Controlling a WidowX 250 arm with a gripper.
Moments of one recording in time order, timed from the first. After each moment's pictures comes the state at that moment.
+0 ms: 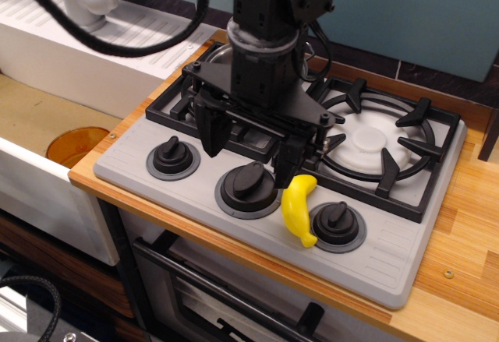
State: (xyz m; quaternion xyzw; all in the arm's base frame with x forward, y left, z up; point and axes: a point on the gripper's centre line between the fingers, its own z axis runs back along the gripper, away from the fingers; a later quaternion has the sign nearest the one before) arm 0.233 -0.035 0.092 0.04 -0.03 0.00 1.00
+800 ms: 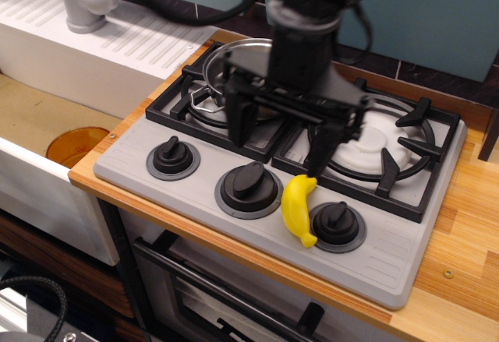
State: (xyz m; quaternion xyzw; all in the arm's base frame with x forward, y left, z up) arm 0.245 -0.057 0.101 0.04 0.00 0.03 1.00
